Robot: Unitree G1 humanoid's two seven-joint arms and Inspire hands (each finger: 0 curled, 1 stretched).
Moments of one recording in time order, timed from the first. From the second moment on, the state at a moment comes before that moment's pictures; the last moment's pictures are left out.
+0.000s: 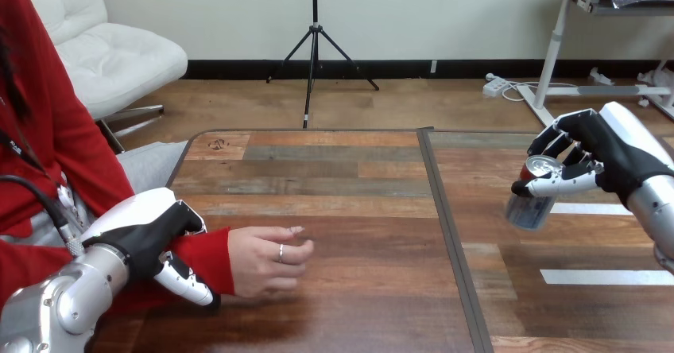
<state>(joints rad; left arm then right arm) -0.12 0.63 -0.16 0.00 0.60 0.22 -0.45 -0.63 -0.62 0.12 1.02 -0.36 -0.37 0.04</state>
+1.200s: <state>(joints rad) -0.13 0.62 -0.16 0.02 0.59 0.22 -0.45 -0.63 -0.54 0.12 1.02 -0.36 -0.37 0.04</state>
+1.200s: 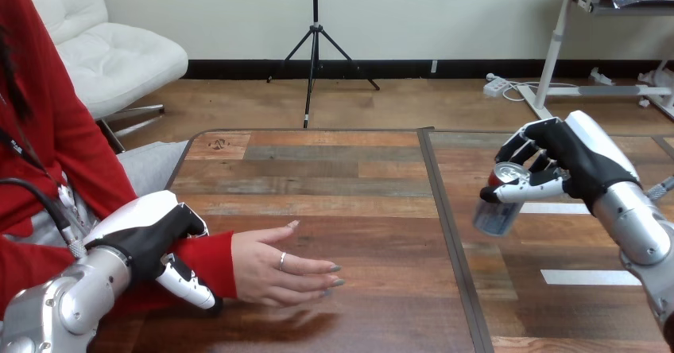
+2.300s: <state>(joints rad) -0.18 0.59 -0.18 0.09 0.59 0.21 -0.45 -0.63 -0.45 0.12 1.02 -0.39 -0.36 0.04</state>
